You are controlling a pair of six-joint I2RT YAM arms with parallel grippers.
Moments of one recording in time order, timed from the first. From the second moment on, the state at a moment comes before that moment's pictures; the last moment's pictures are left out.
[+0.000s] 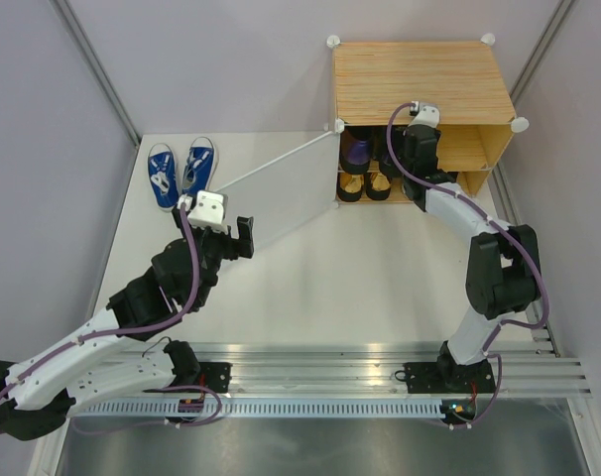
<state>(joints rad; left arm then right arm) -1.01 0.75 0.95 -0.31 -0.81 -0.04 0.23 1.75 1.30 0.16 0.24 0.26</state>
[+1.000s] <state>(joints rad) -1.01 0.76 0.95 -0.31 -0.80 -0.04 0.22 1.64 1.15 0.30 0.21 0.27</state>
